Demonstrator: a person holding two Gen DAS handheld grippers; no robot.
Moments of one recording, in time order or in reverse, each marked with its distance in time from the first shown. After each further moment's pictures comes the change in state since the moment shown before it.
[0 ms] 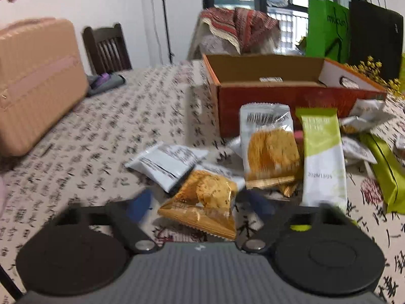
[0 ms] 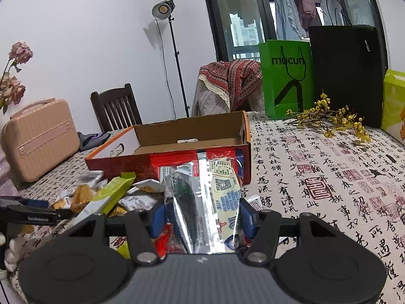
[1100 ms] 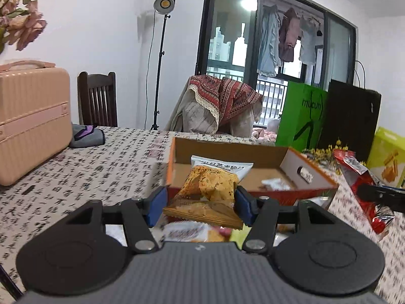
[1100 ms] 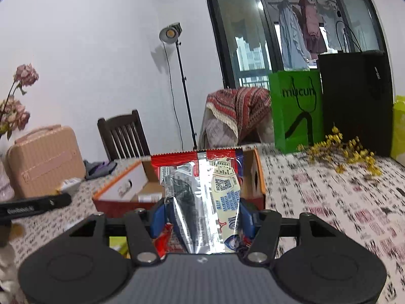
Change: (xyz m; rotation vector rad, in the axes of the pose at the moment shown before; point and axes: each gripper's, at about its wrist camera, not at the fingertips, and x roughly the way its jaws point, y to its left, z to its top) left arm -0.062 -0.038 0.055 -0.148 -0.311 -0.099; right arm 0.012 0.012 0.043 -0.007 -0.134 0.032
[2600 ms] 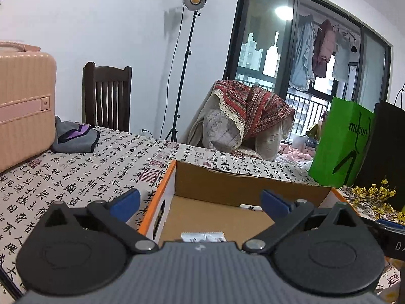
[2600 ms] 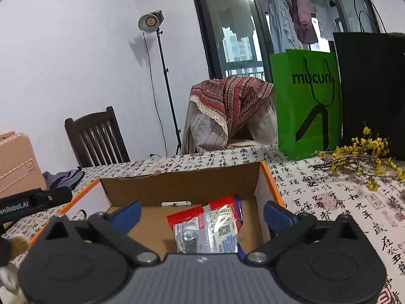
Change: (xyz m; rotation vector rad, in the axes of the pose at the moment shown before) left arm 0.148 -0.008 0.039 -0.115 -0.030 0.121; right arm 0.168 -0.014 0.034 0.024 0.034 -0.075
